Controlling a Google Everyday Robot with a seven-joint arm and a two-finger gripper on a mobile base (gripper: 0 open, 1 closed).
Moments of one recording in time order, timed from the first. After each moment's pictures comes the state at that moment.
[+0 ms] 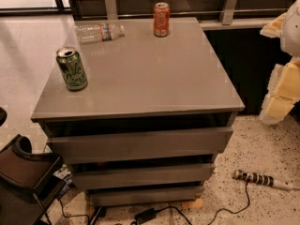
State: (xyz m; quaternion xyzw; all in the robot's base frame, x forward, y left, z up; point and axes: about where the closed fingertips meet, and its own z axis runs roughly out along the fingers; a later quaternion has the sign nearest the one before) arm 0.438 -0.213 0.988 -0.60 0.78 -0.05 0.18
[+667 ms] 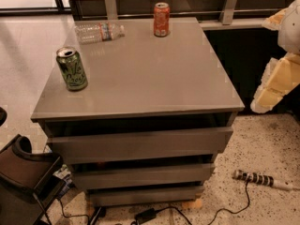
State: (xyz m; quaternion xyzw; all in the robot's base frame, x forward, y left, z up) arm 0.464 -0.220 0.986 -0.58 0.78 -0.06 0.23
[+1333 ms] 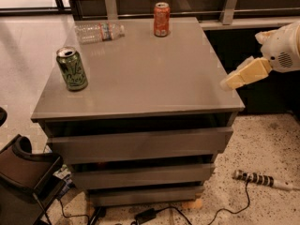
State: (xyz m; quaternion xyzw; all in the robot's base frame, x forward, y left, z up) arm 0.568 -0.231 0.931 -0.43 0.80 0.07 0.41
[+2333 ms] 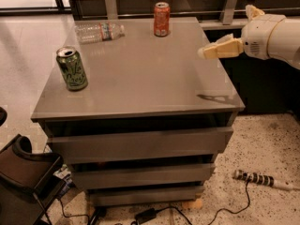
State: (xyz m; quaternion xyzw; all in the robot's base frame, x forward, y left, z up) arm 0.656 -0.205 0.973 -0.35 0.70 0.07 0.61
